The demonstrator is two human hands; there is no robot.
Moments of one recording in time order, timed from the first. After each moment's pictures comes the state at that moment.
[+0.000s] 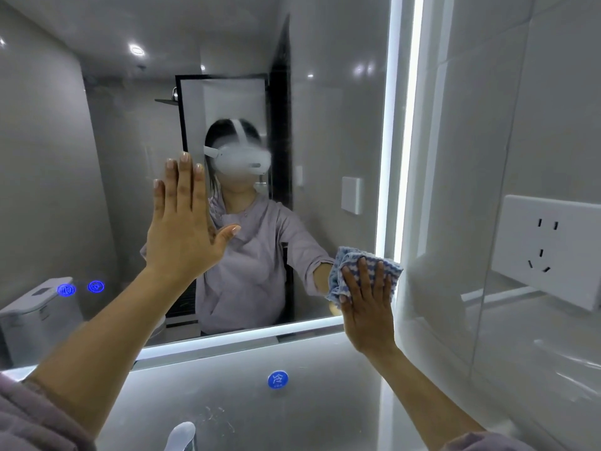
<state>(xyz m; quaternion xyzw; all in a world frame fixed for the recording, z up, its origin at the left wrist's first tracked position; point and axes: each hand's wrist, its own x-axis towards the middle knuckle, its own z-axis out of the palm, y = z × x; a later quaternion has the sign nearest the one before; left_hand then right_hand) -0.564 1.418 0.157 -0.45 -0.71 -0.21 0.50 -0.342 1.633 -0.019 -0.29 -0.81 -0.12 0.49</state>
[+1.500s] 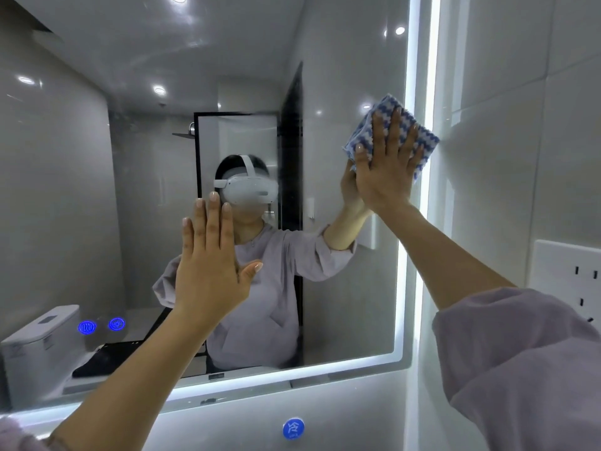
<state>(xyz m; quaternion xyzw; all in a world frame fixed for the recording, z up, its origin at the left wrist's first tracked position) -0.563 1.421 0.155 -0.43 -0.72 -0.21 0.50 -0.376 1.627 0.285 -0.38 -0.71 -0.15 0.57</state>
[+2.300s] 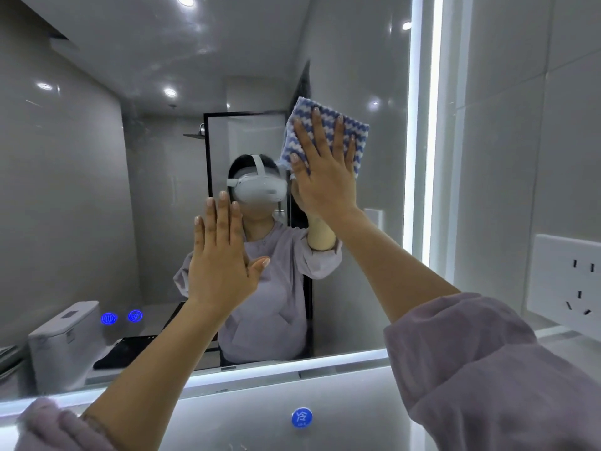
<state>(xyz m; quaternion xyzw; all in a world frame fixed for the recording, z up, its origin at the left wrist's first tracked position) -0.559 1.417 0.158 -0.42 -0.74 -0.20 0.48 -0.441 1.562 0.273 -0.23 -0.77 -0.19 0.57</state>
